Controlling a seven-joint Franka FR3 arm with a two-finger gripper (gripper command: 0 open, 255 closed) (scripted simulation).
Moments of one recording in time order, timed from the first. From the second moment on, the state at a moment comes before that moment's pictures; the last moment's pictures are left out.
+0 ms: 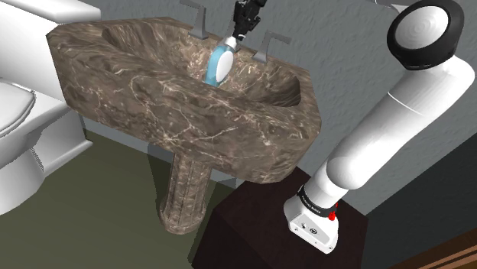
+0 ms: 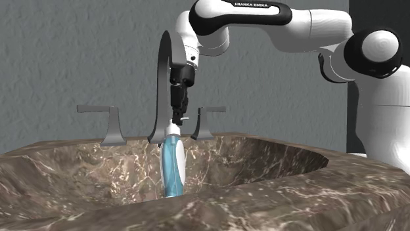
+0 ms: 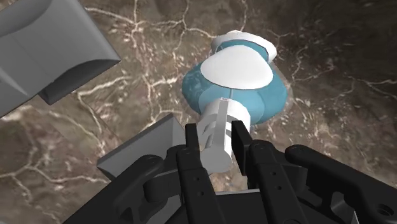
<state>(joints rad) -0.03 -0.07 -0.12 -1.61 0.22 1.58 -0.12</state>
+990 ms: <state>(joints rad) -0.04 0.07 -0.14 -1.34 0.23 1.21 -0.09</state>
